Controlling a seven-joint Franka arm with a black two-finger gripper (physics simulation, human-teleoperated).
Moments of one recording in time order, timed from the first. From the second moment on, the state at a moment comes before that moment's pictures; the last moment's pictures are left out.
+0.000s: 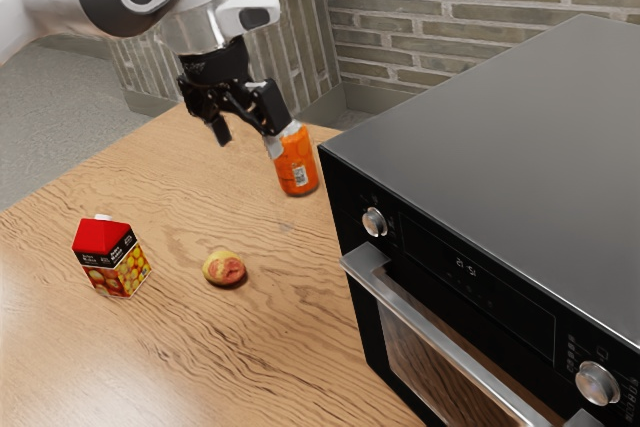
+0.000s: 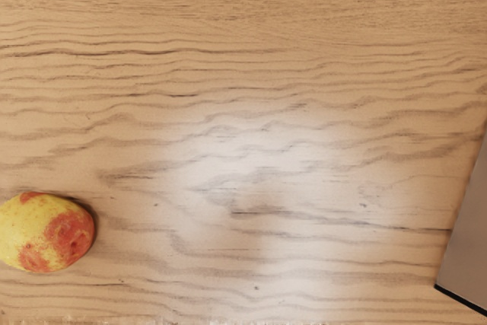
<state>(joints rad) 0.21 0.15 -0.15 -1.24 0.02 1.47 0.01</state>
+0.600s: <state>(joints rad) 0.08 -0.38 -0.52 -1.53 -0.29 1.50 1.13</state>
